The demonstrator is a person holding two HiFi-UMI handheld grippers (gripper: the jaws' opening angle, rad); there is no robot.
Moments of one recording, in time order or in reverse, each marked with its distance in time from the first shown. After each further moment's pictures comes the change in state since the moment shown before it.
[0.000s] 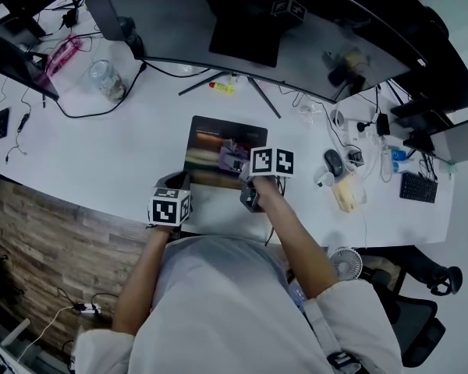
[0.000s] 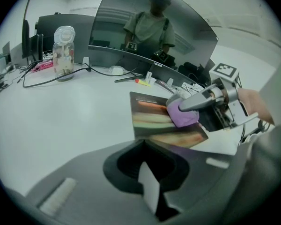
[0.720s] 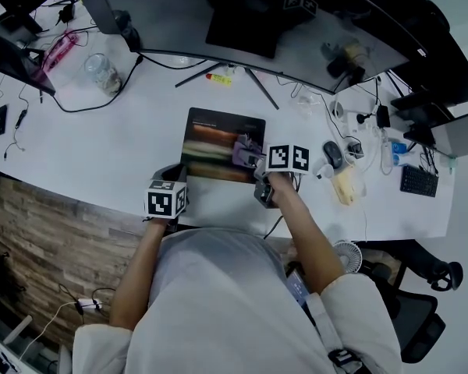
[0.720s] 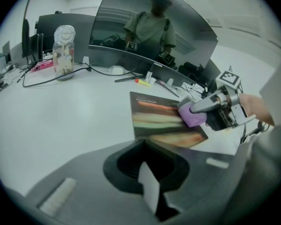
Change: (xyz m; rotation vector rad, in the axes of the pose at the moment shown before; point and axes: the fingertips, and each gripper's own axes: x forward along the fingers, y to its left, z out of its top) left arm 0.001 0.000 0.001 -0.003 -0.002 -0.003; right arm -0.033 -0.037 0.000 0.025 -0.017 -0.018
